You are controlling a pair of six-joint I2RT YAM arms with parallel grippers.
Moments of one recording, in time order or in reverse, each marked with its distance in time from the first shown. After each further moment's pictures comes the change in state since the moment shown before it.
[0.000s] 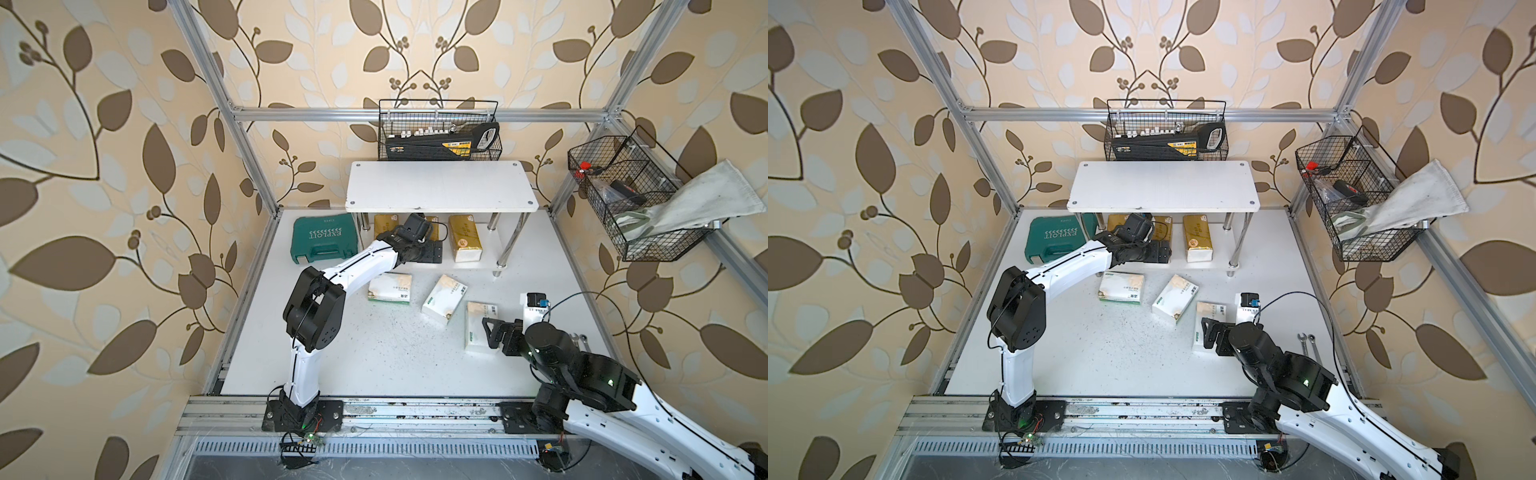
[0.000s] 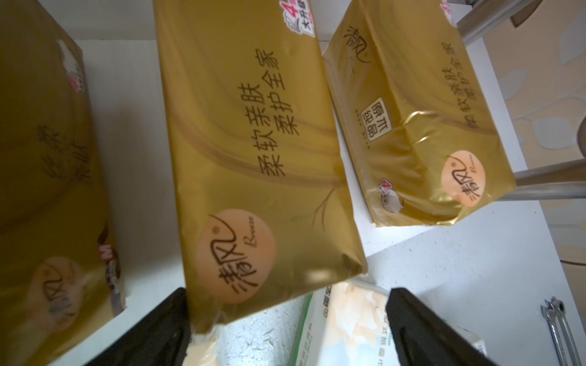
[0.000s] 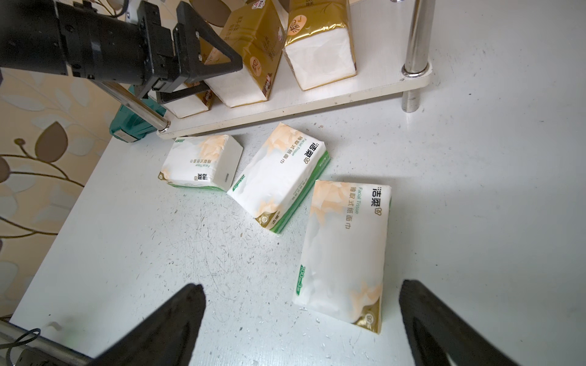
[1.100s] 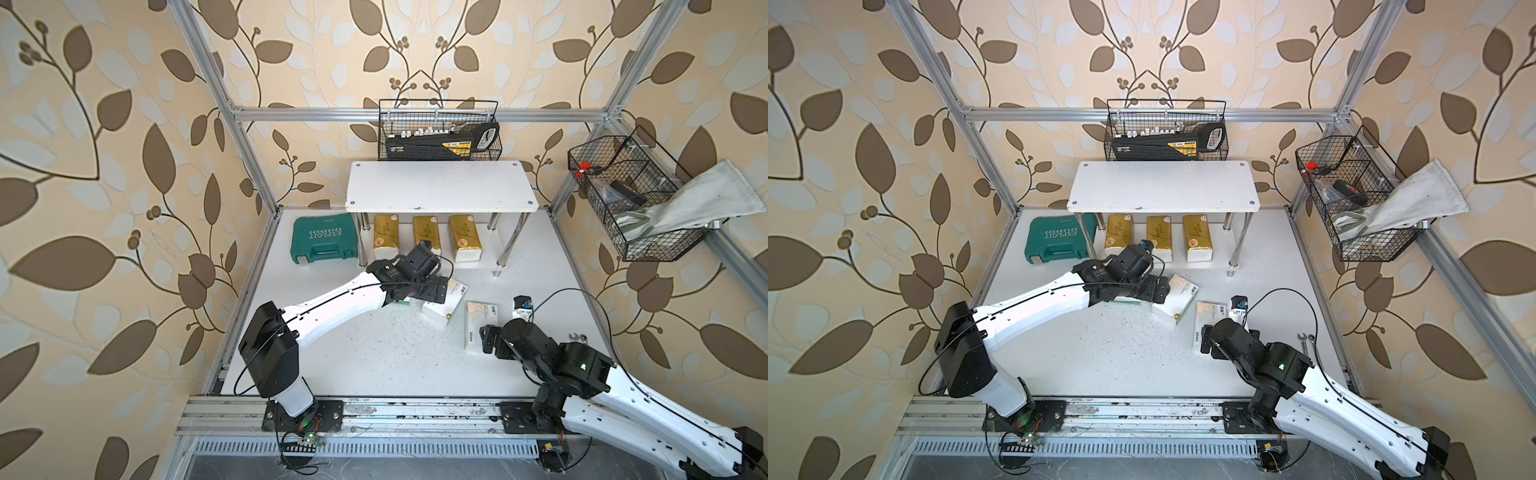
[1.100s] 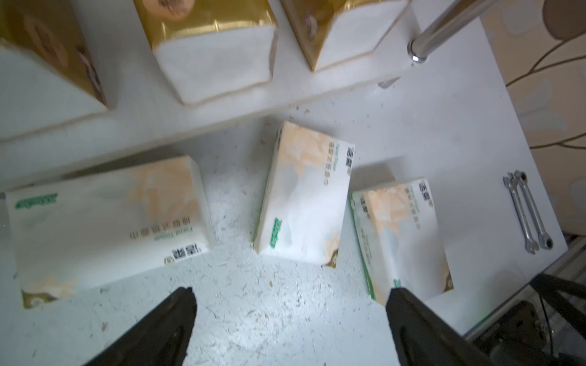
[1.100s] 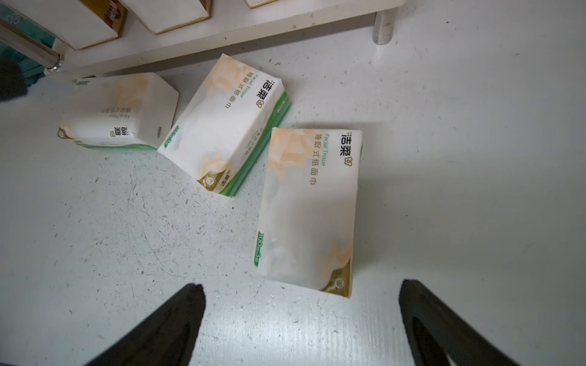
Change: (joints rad) left arm -0.249 -0.411 -0.349 -0.174 -0.107 -0.088; right arm 0.000 0.177 -0.012 -0.105 -0.021 0.101
